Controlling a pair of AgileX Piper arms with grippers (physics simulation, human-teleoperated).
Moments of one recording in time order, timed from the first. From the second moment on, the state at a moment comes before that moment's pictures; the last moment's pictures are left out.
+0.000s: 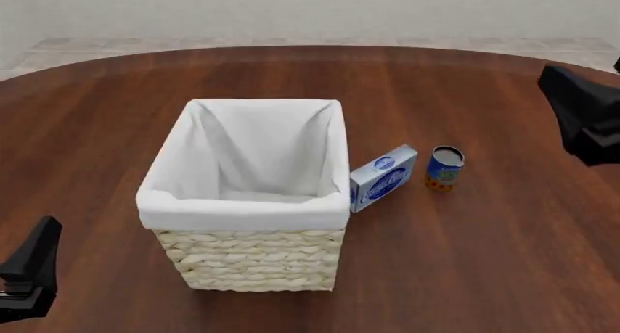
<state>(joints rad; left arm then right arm) 0.01 0.01 0.00 0.00 -0.03 0.23 0.58 -0.59 0.02 -0.11</state>
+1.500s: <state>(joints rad) 0.02 0.00 0.00 -0.01 -0.03 0.11 1.00 -0.84 0.07 -0.12</state>
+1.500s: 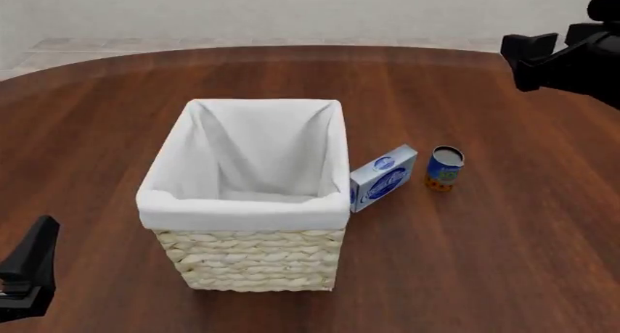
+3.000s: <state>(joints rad) 0.02 0.00 0.00 0.00 -0.03 0.12 1.34 -1.01 0.12 -0.10</state>
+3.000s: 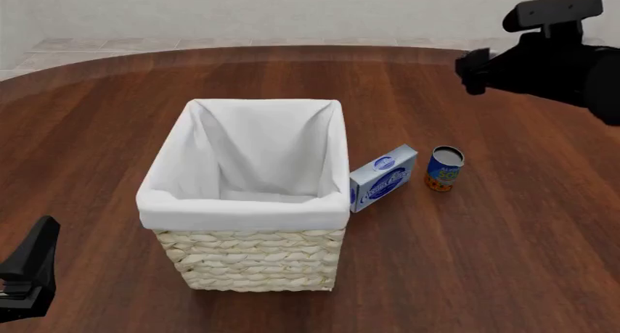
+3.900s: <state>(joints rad) 0.03 0.00 0.00 0.00 -0.03 0.10 1.46 -1.01 0.10 -0.14</state>
